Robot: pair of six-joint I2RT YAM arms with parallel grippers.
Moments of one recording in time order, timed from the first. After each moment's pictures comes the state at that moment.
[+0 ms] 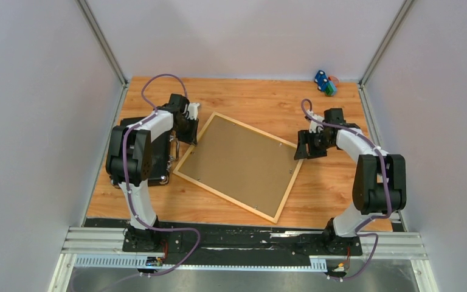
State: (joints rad) left arm -0.19 1.94 1.33 -0.56 0.25 0.03; right arm 0.00 1.60 1.03 -0.60 -0.44 -0.12
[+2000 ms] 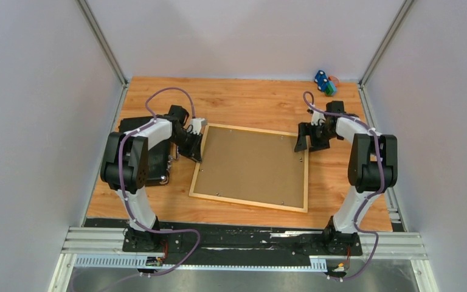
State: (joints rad) left arm -0.21 1.84 1.17 -0.67 0.48 0.17; right arm -0.05 1.88 1.24 -0.60 -0.48 -0.17
